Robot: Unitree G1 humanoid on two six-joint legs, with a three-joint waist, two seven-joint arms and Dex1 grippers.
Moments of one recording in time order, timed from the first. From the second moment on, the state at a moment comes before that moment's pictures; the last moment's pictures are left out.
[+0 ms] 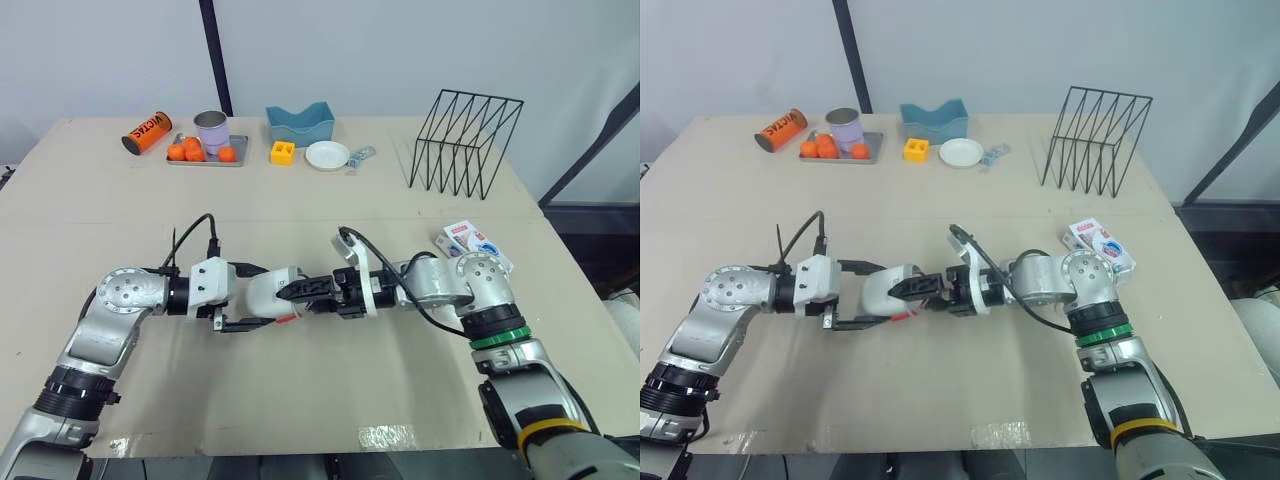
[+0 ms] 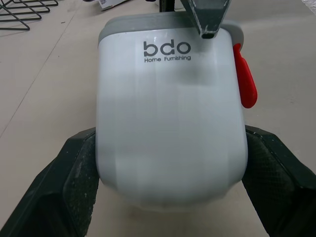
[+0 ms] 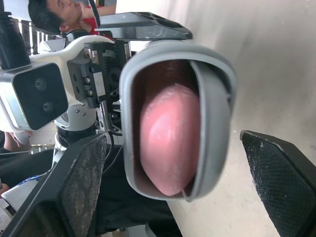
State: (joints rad) left arm -0.36 0.67 -0.12 -0.02 -0.25 -0.02 -1.22; right arm -0.75 -0.41 0.16 0.27 1.94 1.38 -0.30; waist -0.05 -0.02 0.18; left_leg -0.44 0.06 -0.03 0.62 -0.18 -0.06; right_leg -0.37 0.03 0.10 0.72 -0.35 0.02
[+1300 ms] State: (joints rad) left arm -0.38 0.67 -0.12 -0.02 -0.24 -0.05 -1.22; right arm -0.75 -0.43 0.17 0.21 1.94 1.33 -0.31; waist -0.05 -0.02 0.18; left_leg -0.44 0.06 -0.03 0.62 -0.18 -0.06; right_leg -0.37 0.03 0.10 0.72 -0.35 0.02
